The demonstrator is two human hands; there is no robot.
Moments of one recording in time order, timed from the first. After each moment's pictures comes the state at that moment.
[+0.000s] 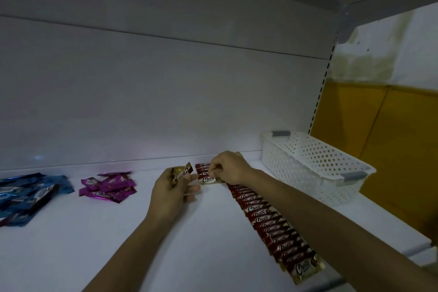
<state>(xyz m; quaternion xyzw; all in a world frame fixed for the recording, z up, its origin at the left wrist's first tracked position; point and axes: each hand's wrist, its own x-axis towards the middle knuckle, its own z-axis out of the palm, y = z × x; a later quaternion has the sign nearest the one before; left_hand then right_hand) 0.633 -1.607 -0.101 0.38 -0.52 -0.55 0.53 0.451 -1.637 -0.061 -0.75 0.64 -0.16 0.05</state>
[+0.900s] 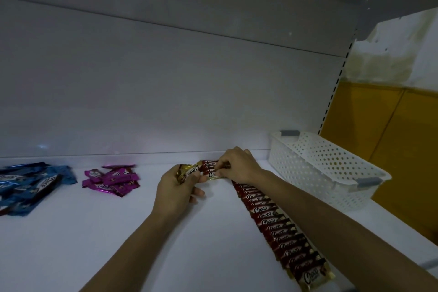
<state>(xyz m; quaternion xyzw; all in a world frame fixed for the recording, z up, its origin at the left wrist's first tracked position) 0.631 -1.614 -0.108 0.39 -0.57 -0.50 0.52 0.444 -1.644 -0.068 -0.75 0.64 -0.16 0.02</state>
